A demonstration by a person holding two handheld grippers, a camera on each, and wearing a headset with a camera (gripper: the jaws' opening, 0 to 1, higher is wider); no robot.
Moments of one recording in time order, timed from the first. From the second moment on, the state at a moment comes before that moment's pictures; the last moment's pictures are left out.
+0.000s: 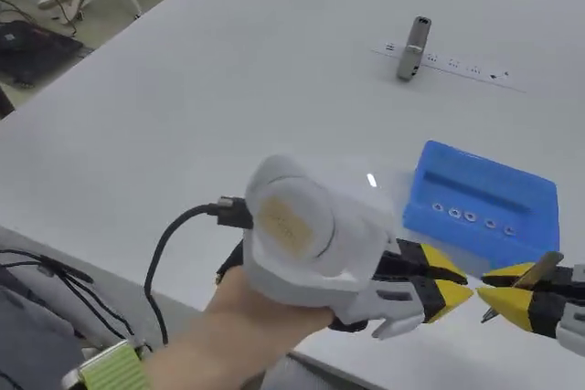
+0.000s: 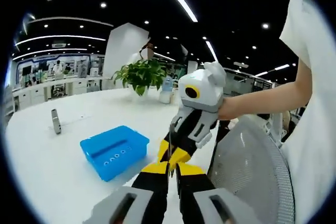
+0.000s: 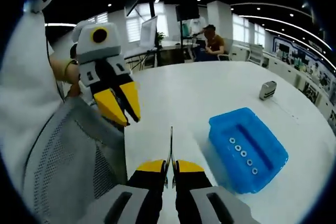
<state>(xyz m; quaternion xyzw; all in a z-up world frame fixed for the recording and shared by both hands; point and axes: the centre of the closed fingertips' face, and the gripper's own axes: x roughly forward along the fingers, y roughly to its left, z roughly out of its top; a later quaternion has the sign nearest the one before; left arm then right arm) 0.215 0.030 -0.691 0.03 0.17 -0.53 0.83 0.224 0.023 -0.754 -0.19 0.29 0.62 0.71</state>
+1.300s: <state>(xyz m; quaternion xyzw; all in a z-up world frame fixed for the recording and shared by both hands) 0.230 0.039 -0.804 0.25 0.32 -0.60 0.69 0.227 -0.057 -0.764 -0.18 0.30 0.47 0.81</state>
